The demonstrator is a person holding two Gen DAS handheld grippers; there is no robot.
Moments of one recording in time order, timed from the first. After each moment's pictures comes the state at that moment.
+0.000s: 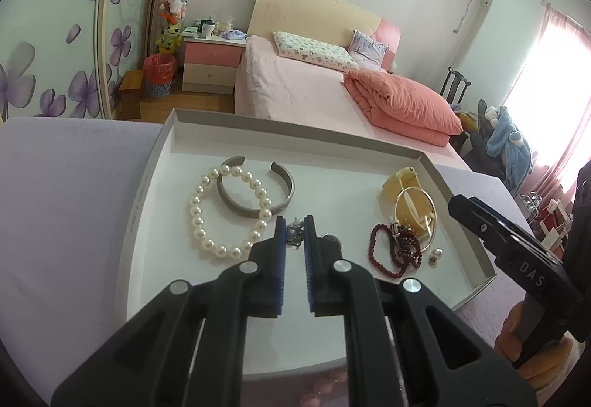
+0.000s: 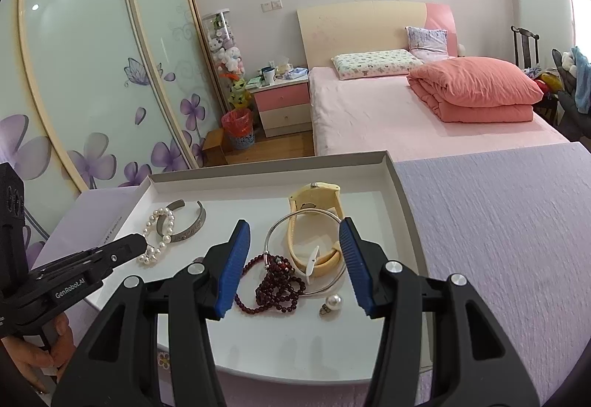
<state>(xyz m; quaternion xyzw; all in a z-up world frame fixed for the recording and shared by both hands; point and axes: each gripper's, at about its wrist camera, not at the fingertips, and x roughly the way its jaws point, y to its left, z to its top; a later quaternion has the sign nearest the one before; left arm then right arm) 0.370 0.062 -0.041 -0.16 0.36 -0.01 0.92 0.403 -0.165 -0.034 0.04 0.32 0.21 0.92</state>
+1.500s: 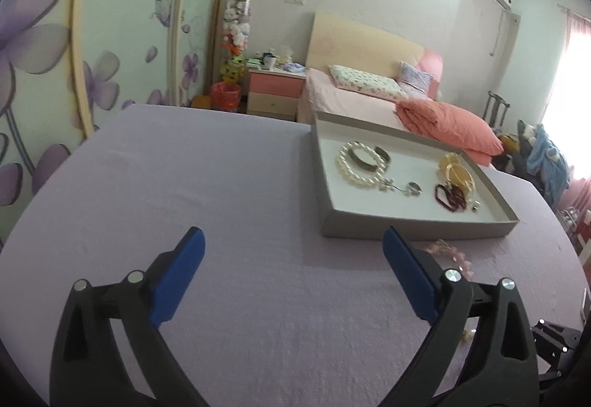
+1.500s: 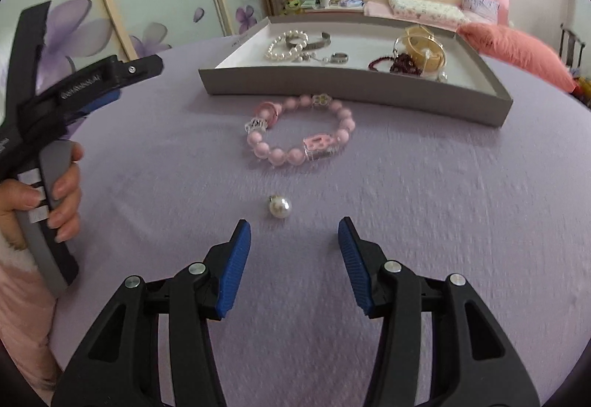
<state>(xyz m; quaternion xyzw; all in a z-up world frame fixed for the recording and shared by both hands) 0.200 0.129 -0.025 -0.13 0.30 0.11 0.94 0.201 -0.119 -0.071 -0.06 0.43 0.28 0.86</state>
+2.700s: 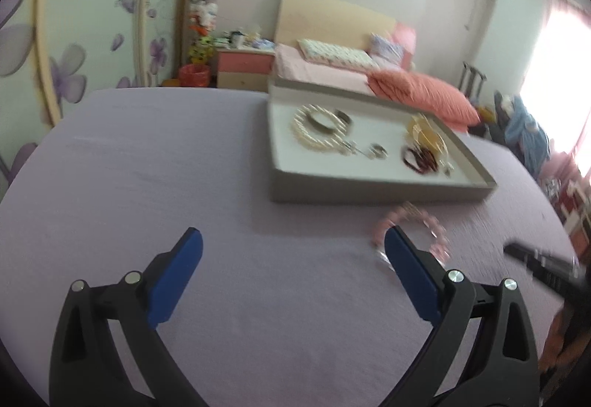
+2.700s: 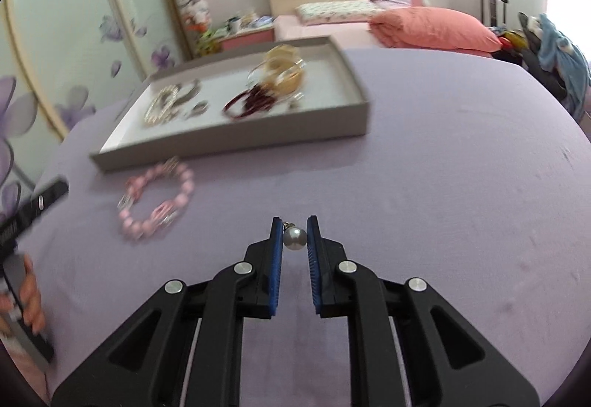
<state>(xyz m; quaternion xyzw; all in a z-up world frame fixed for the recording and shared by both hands) 0.212 0.087 -0.040 -0.11 0.35 0.03 0.93 0.259 -0.217 -0.054 0.03 0.41 0.13 0.90</state>
